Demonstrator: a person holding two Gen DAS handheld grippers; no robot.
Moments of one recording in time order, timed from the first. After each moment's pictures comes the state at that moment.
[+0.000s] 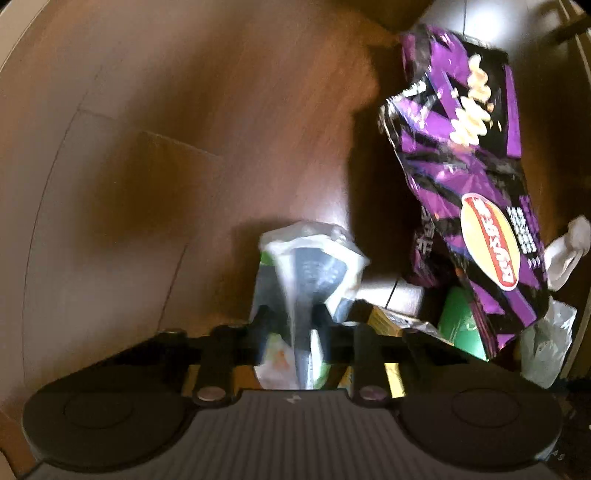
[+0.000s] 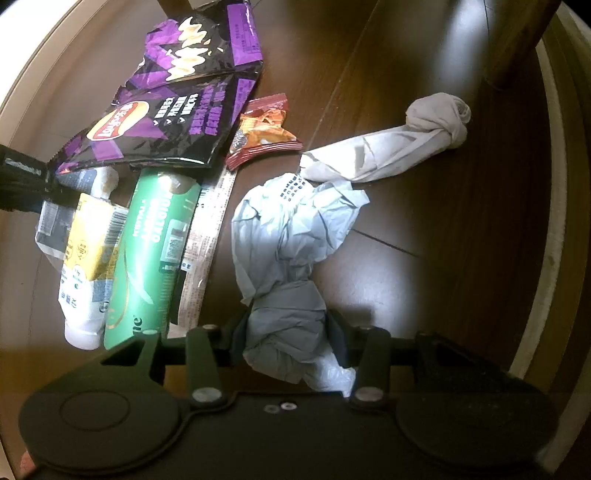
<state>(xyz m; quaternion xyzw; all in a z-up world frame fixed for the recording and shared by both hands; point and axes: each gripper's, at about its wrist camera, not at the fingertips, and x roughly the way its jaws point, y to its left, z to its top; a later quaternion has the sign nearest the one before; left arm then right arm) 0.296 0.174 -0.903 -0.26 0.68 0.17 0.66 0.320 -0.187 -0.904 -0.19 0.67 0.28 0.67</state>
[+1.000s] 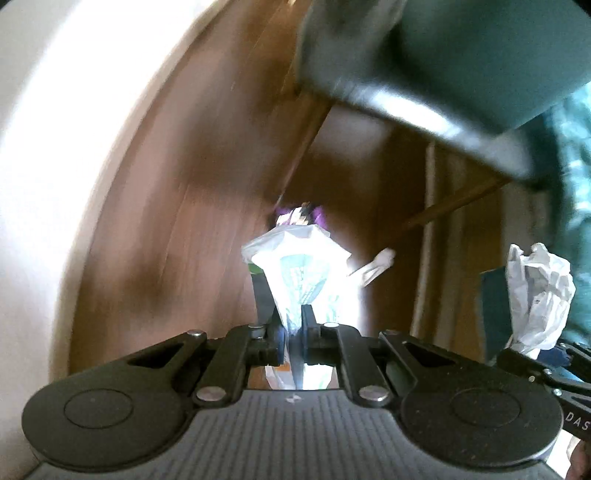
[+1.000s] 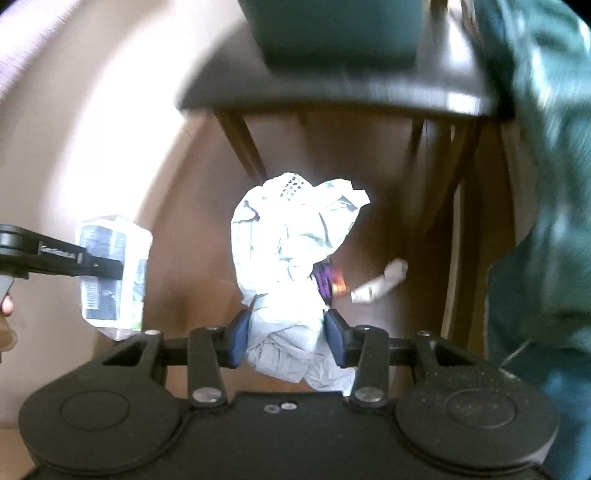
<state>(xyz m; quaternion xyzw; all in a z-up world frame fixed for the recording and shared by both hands) 0.275 0.184 -0.426 -0.22 0.60 0.11 0.76 0.292 -0.137 -0.452 -0.09 0.59 0.27 0.75</state>
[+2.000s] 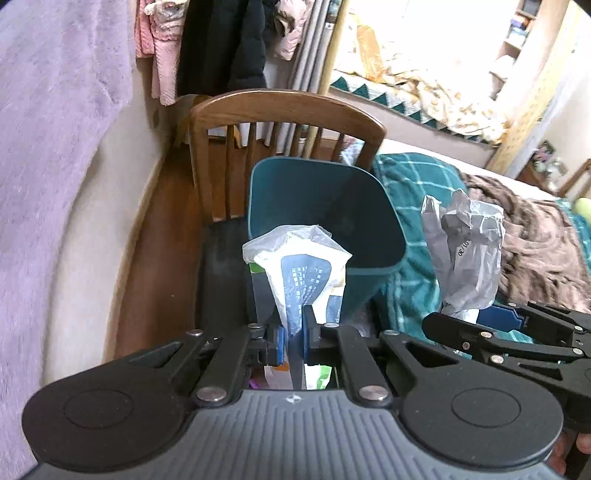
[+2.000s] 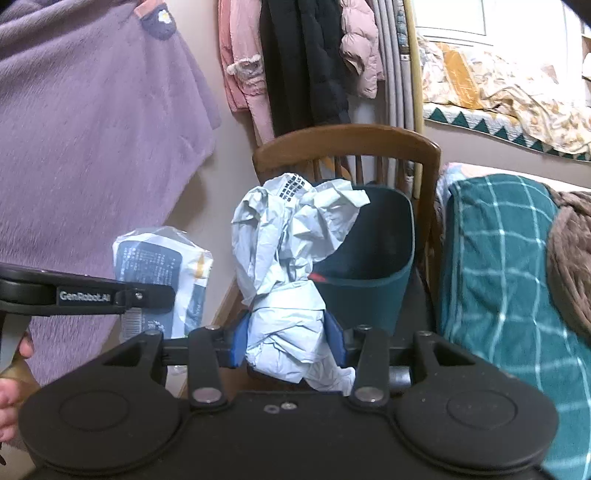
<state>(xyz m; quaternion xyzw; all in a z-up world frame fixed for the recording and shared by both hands) 0.409 0.127 -0.082 -0.12 0.46 0.03 0.88 0.380 -0.109 -0.111 -0.03 0.43 0.29 0.85</state>
